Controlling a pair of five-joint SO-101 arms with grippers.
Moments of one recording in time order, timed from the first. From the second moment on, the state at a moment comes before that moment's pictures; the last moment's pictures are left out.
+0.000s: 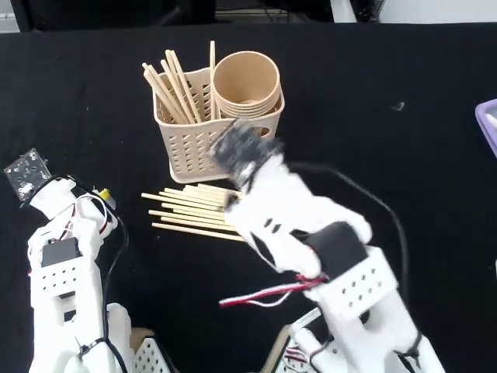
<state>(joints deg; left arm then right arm) -23.2 -55.4 73.3 37.4 18.4 -30.4 -50.5 37.8 73.7 17.2</state>
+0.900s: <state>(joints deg) -23.2 -55.4 74.8 34.2 18.4 -14.4 -20.9 63.1 43.7 46.4</state>
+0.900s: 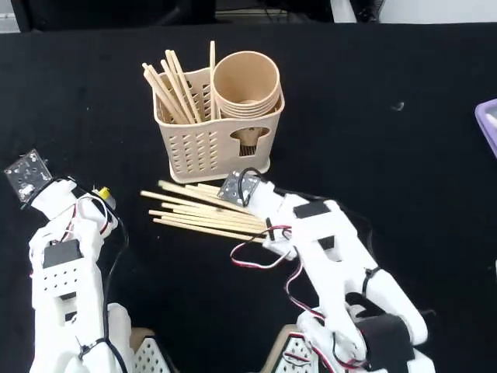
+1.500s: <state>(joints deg) -23.2 -55.4 74.9 34.2 18.4 -28.8 -44.4 70.3 64.1 42.4</state>
